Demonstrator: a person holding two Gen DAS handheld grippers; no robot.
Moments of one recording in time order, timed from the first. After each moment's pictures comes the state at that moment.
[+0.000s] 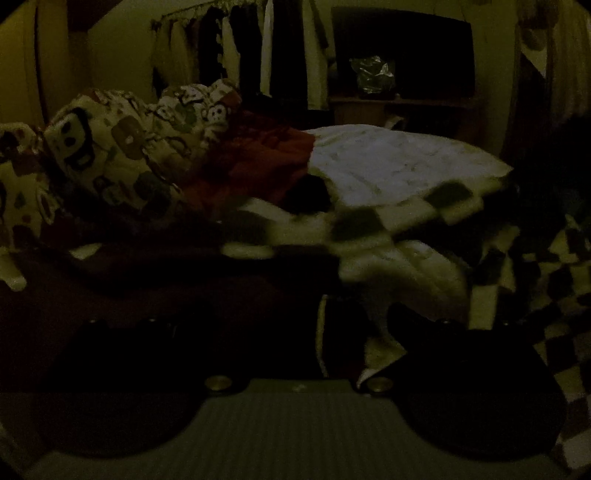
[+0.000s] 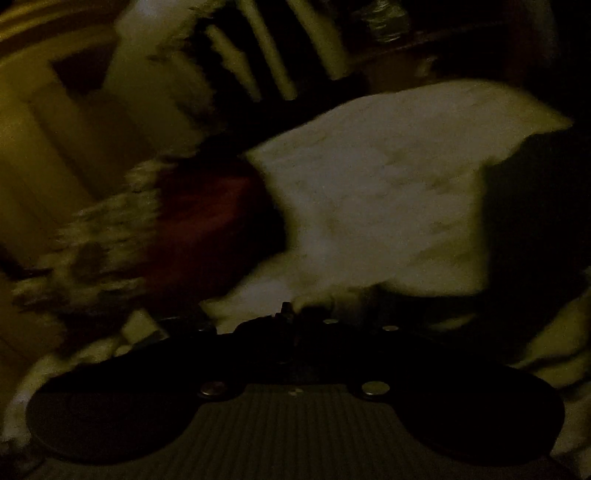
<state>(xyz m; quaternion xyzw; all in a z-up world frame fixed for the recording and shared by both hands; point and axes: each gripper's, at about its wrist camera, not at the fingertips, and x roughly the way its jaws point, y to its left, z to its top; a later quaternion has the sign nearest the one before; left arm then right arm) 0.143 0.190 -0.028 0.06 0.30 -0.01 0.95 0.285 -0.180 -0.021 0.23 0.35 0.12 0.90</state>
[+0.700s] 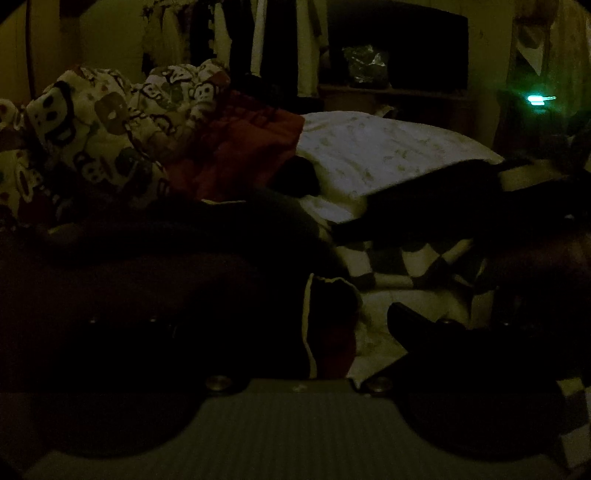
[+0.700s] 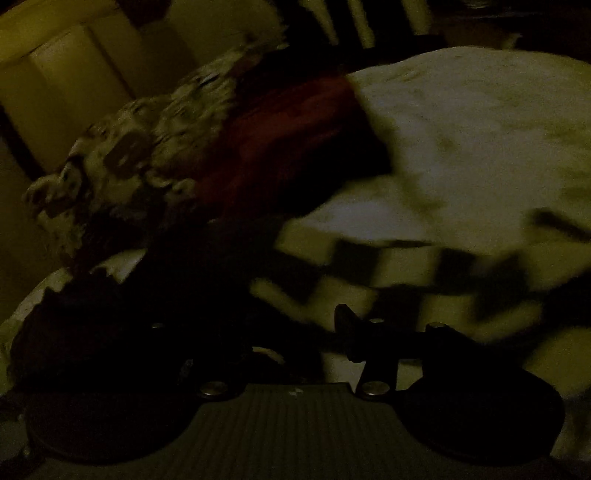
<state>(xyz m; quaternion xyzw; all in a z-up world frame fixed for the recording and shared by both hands) 0.150 0.191 -0.050 0.05 0.31 -0.03 0.95 0.289 -0.023 -0.092 0.18 0.38 0.27 0.87</state>
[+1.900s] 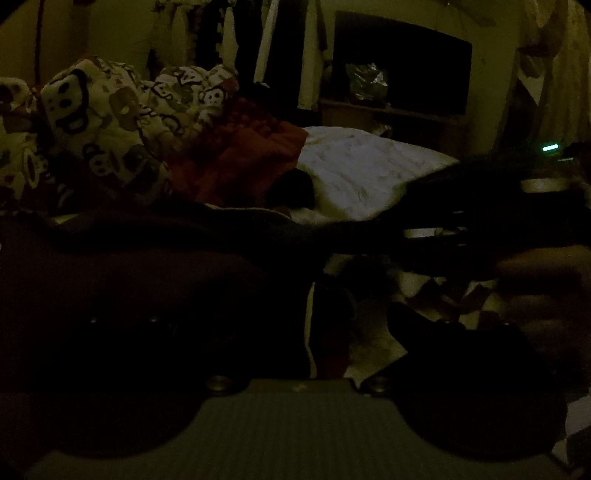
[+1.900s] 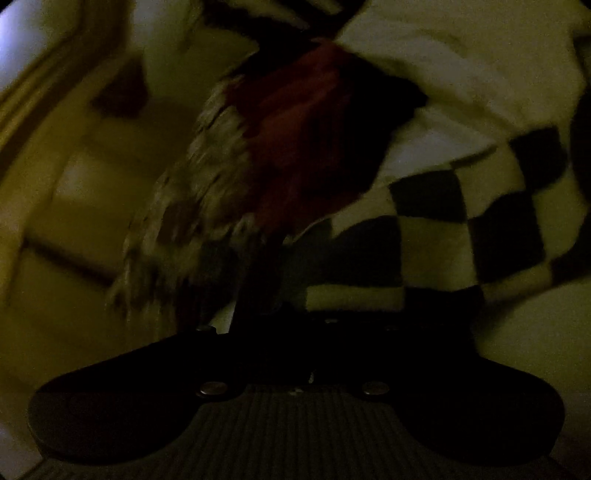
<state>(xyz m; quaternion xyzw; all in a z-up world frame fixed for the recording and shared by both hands) 0.138 0.206 -0.039 0.01 0.30 -0.04 0.95 0.290 -0.043 -0.094 0.43 0.39 0.32 0.75</state>
